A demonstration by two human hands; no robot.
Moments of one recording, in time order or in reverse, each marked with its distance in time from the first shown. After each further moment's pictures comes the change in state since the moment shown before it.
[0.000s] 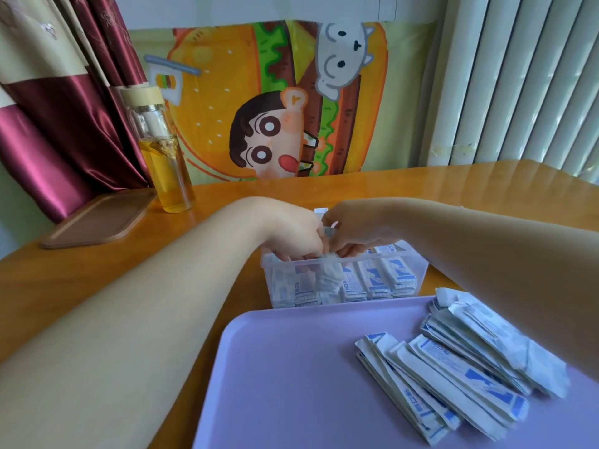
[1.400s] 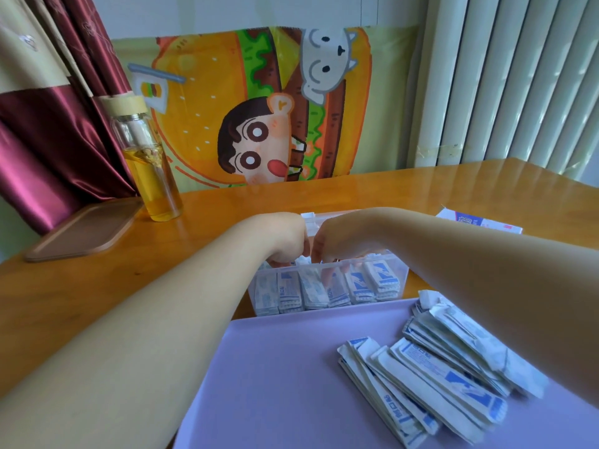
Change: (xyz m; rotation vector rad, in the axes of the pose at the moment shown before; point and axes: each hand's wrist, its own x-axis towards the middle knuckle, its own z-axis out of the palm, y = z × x) left_hand 0.031 0.005 0.010 0.109 0.137 -0.089; right_hand -0.011 -0.004 0.001 -0.511 -0.113 0.071
